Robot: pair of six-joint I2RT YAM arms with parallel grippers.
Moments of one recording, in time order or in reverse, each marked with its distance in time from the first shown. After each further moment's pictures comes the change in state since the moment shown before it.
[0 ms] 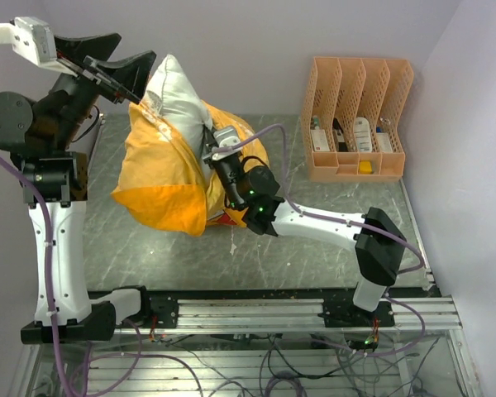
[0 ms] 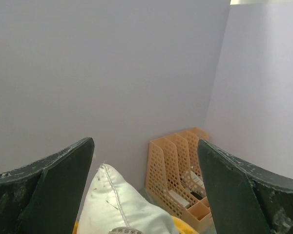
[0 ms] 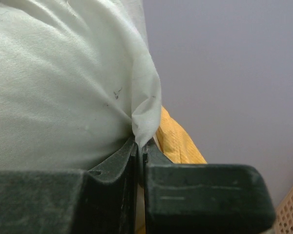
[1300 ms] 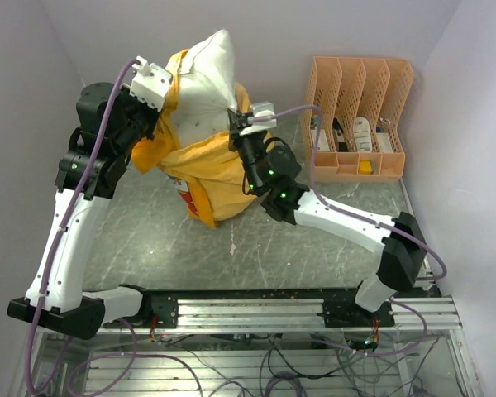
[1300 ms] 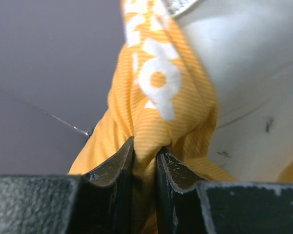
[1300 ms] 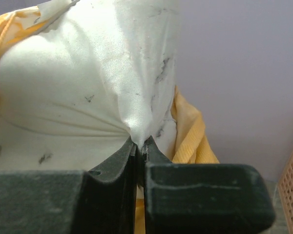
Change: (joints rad) left arm -0.324 0.055 -0.041 -0.711 -0.630 0.870; right arm -0.098 -0.096 0.056 -0.223 0.072 0.245
